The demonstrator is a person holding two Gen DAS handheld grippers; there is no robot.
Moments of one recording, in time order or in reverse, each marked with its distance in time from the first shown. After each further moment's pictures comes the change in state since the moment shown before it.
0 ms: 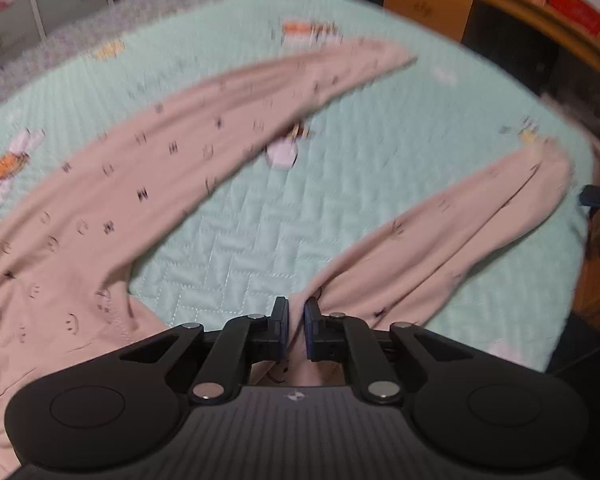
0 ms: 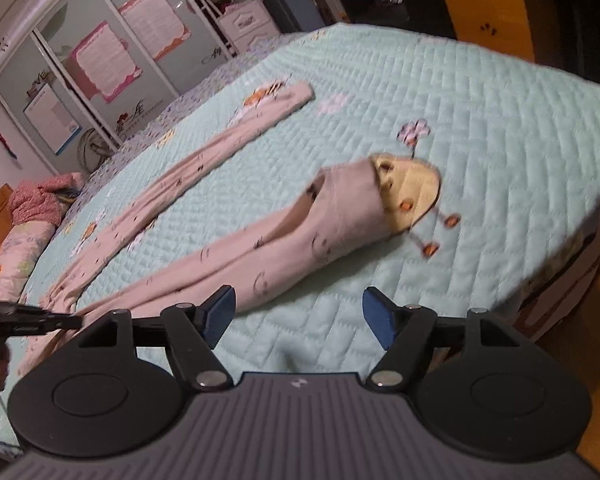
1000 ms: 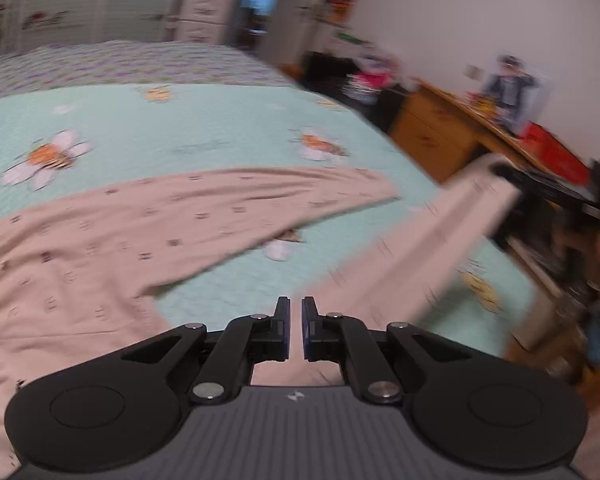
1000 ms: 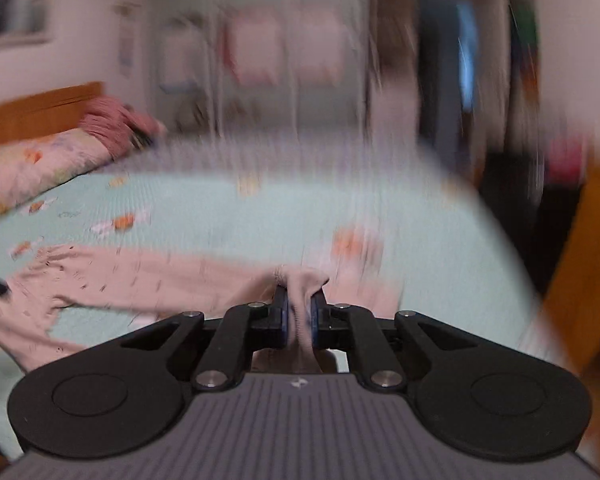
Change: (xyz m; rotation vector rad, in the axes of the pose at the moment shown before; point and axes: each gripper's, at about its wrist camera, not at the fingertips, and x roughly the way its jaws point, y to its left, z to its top) left arm -0.084 0.019 -0.009 -0.232 -0.204 -0.136; right arm 0.016 0.092 0.170 -0.733 -0.237 0.150
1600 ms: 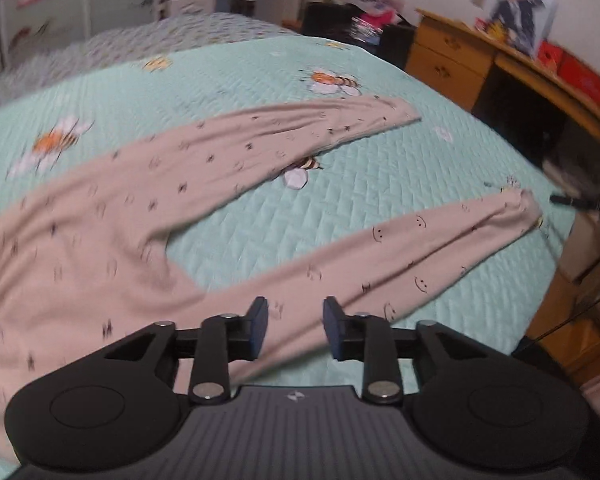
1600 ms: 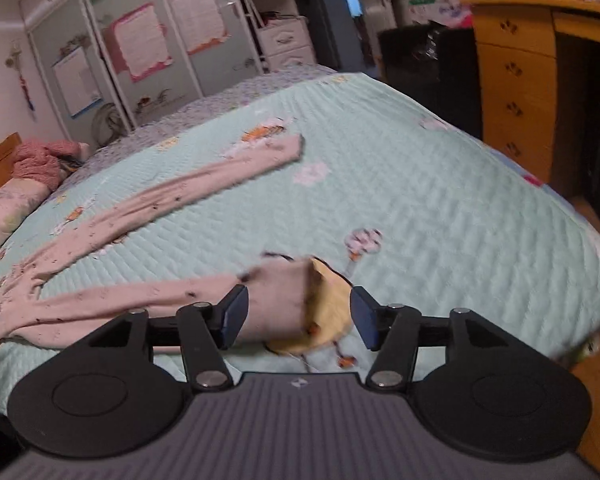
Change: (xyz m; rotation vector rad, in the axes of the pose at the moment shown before) left arm 0.043 -0.013 -0.026 0.164 0.119 0.150; right arm -0.054 -0.022 -0.147 0.467 0.204 -0.115
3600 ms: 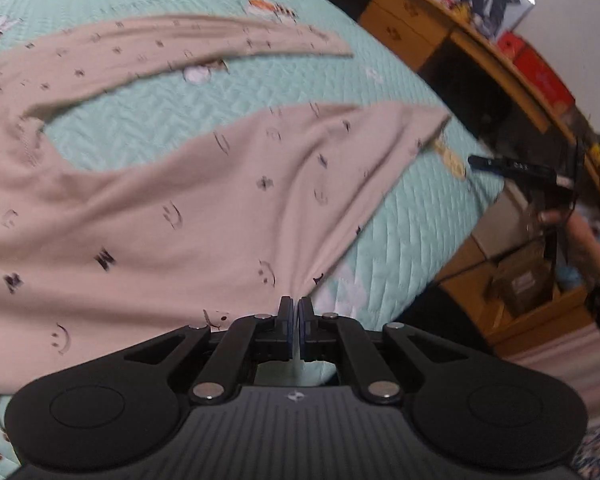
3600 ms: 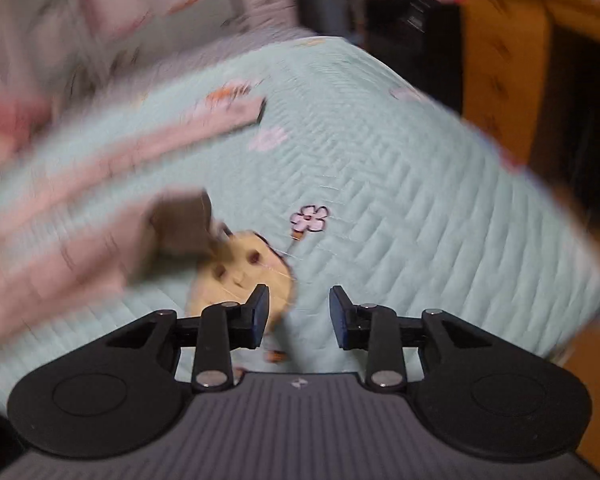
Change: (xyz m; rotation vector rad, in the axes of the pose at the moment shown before) left arm 0.021 -0.032 -0.041 -0.191 0.125 -0.263; right arm 0.004 -0.049 -0.004 0.182 0.104 -0.009
